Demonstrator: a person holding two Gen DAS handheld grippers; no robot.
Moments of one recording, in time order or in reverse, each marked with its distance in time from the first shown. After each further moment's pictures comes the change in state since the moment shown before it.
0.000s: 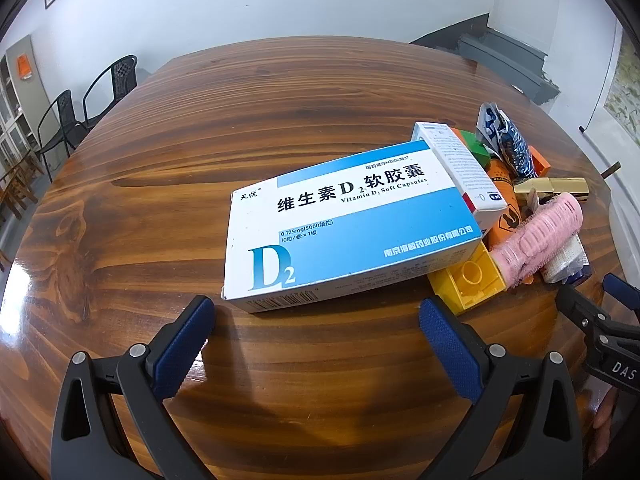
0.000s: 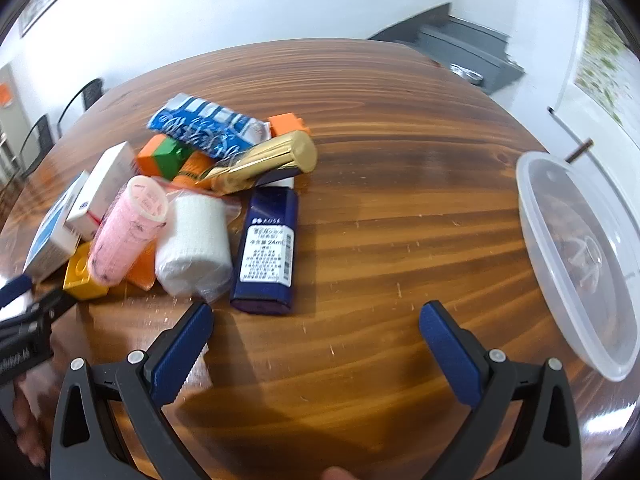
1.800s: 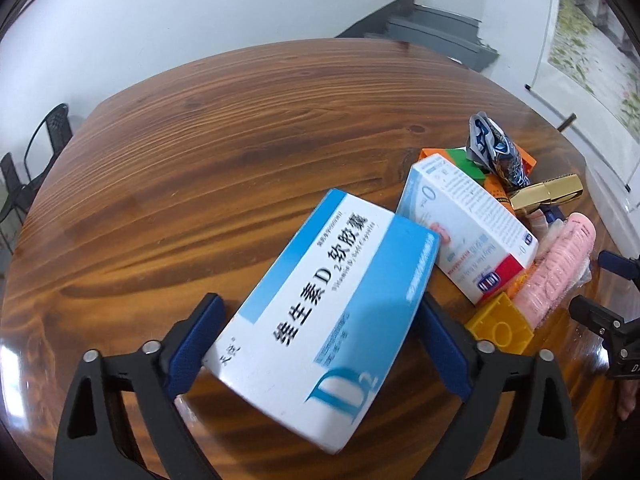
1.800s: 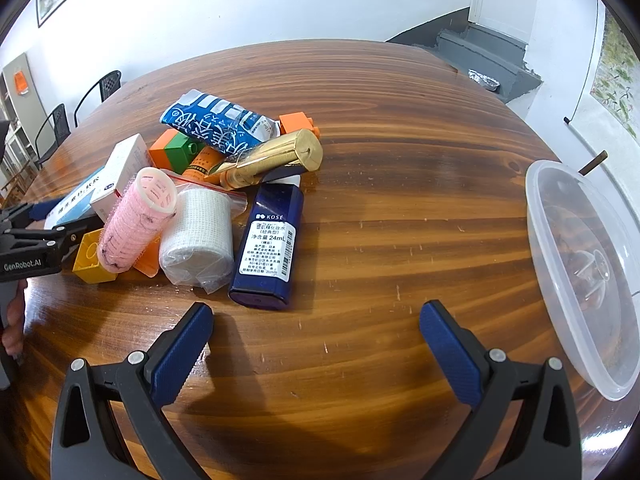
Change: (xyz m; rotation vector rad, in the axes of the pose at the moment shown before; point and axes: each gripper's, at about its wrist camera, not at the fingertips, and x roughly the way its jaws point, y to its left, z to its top) left arm 0.014 0.009 0.041 0.206 -0.013 -0.138; right arm -0.006 -0.020 -0.003 -0.027 -0.004 0.041
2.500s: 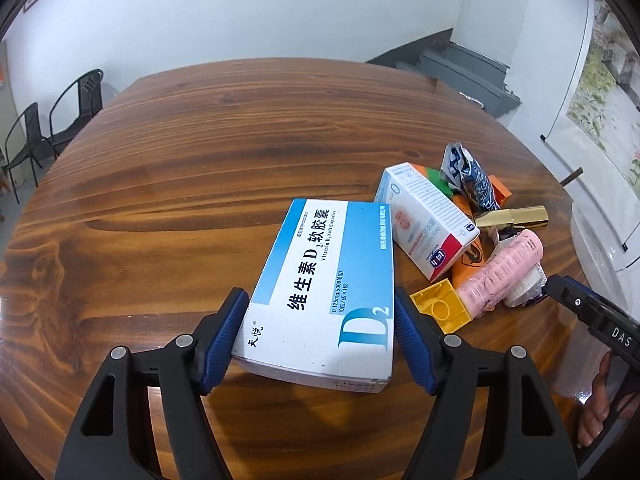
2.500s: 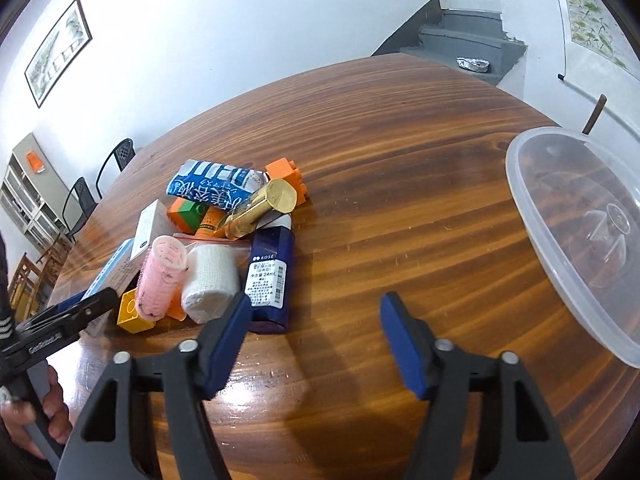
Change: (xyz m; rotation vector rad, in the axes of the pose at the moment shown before) left arm -0.047 -0.014 -0.023 -0.182 -0.063 0.012; right arm -0.003 -0.020 0.005 0.199 -0.116 0.156
